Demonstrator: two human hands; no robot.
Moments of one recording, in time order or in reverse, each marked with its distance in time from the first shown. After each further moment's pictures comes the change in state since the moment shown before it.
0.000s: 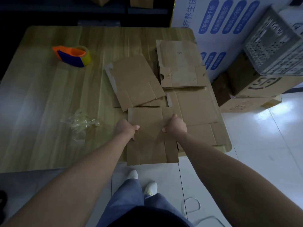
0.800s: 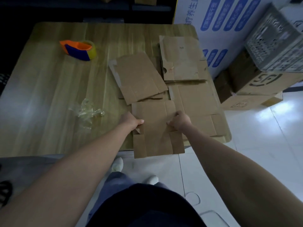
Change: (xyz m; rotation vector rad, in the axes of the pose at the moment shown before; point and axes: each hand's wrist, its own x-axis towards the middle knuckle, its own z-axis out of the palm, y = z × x) left_hand -0.018 -0.015 -0.009 -0.025 -0.079 0.105; right_hand -0.019 0.022 0.000 0.083 -0.023 -0.054
